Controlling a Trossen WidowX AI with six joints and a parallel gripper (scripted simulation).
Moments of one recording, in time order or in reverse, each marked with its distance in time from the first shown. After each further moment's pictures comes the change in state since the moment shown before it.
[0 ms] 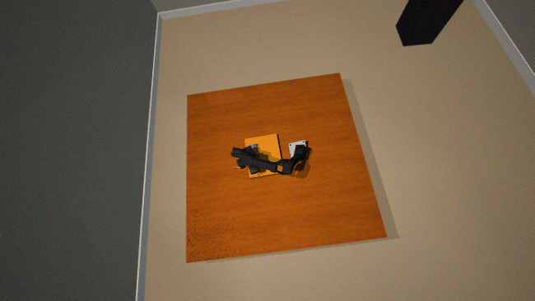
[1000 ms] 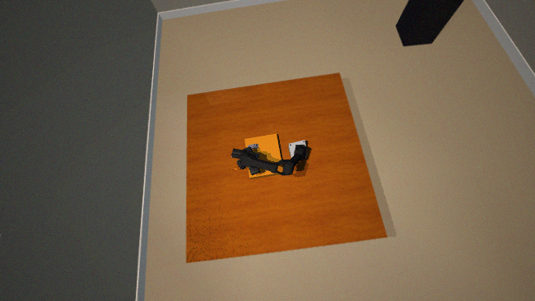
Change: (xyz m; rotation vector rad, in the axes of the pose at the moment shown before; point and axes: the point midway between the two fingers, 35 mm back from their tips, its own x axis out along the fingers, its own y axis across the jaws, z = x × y) arm 0.007 0.002 0.002 -0.013 -0.005 -0.001
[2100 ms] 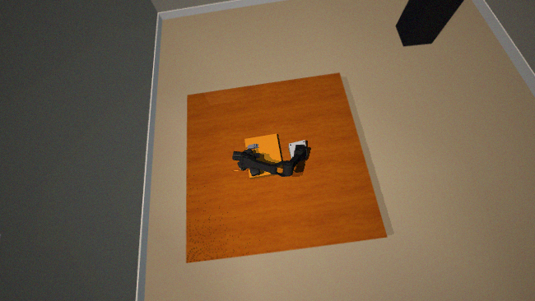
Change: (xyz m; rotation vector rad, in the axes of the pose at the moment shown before) arm 0.028 0.001 0.001 -0.006 -0.002 0.004
